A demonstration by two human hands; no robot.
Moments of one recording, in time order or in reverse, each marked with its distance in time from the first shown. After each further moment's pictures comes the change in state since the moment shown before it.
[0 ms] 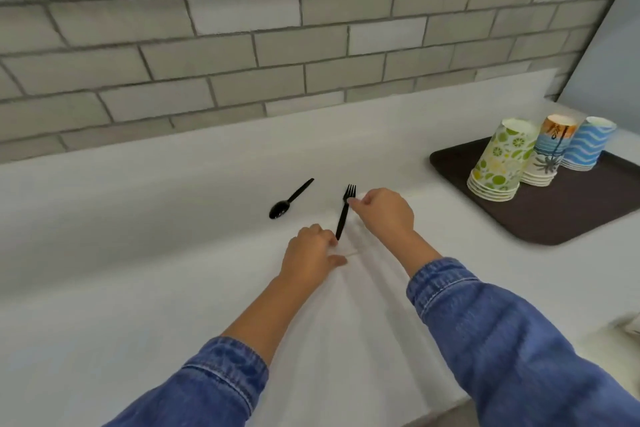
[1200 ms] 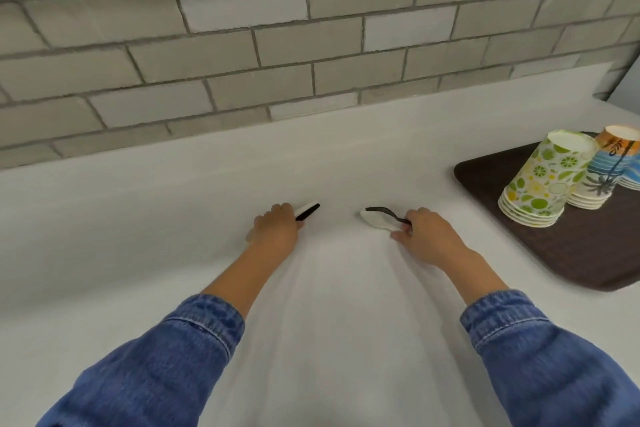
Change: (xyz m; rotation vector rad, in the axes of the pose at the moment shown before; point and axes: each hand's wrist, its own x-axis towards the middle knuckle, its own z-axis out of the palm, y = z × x) left_hand 0.108 -0.068 -0.019 0.273 -0.069 -0.372; right_hand 0.060 0.066 -0.007 -0.276 -0.182 -0.132
